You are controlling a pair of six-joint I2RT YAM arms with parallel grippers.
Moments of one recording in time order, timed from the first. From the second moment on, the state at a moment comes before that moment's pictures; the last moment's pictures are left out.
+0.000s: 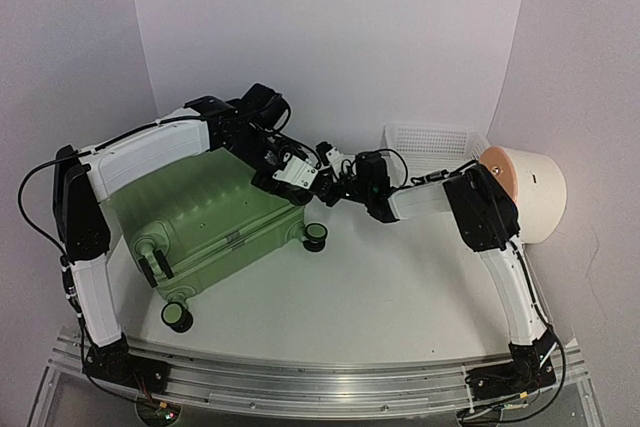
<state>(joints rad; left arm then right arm) -0.77 1.89 1.85 -0.86 0.27 1.44 0.60 2.45 1.69 0.55 -0.36 -0.04</state>
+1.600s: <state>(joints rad) -0.07 1.47 1.67 -0.82 0.08 0.88 0.84 1.97 1.33 0.37 -0.05 0.15</state>
